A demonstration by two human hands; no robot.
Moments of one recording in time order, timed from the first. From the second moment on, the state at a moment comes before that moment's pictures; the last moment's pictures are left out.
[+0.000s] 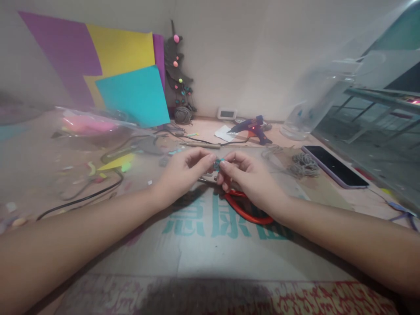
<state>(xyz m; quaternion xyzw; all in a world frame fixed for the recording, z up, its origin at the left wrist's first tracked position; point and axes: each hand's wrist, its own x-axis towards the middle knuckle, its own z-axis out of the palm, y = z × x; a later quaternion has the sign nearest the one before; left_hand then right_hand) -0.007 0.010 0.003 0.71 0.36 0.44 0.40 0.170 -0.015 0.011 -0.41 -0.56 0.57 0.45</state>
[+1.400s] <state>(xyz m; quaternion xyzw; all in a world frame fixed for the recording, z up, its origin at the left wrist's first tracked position) -0.003 0.008 0.003 0.74 0.40 0.41 0.35 0.172 -0.015 0.012 -0.44 -0.59 0.51 0.44</state>
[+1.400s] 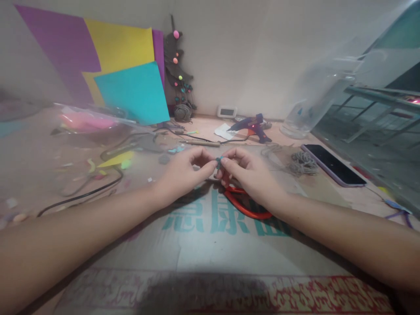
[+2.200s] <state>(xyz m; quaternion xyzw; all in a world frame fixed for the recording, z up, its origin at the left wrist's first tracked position) -0.004 0.008 0.006 0.75 0.39 0.40 0.35 0.170 -0.015 0.011 -0.45 -0.64 0.46 0.41</state>
